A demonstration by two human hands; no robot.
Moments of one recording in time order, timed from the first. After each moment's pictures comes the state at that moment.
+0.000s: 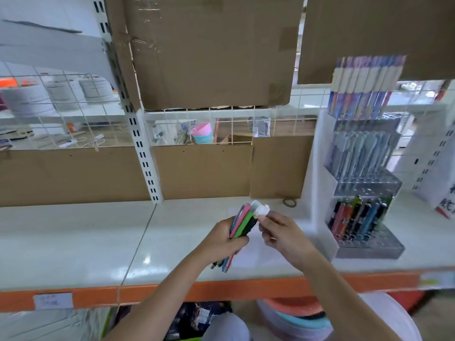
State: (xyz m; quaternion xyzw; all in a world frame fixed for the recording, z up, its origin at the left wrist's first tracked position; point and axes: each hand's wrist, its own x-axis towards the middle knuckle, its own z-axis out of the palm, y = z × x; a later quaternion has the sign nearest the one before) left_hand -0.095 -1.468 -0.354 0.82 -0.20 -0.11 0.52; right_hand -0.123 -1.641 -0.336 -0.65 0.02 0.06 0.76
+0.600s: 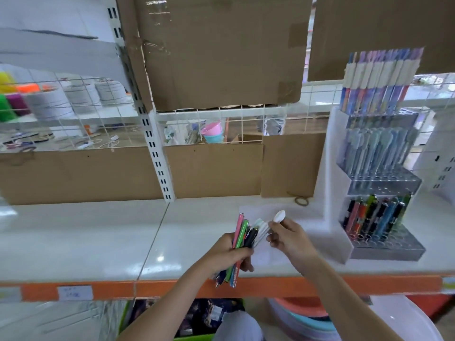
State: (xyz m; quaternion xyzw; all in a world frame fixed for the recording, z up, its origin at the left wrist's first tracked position) left_hand -0.108 -1.459 -0.373 0.79 -0.15 -0.21 0.56; right_hand -0.120 -1.637 -0.356 -0.65 0.06 0.04 0.76
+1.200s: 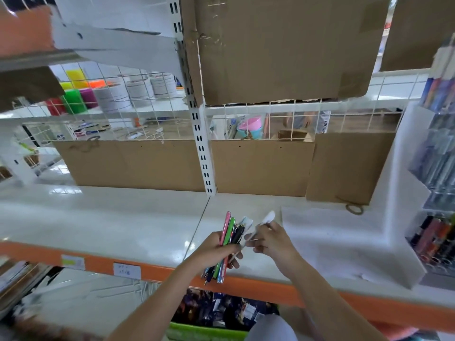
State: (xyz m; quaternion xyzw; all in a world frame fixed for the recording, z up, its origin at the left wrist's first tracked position) left_hand -0.109 -1.353 -0.375 0.82 -0.01 -0.16 0.55; right_hand -0.092 -1.521 -0.367 -0.64 0.04 0.17 0.75
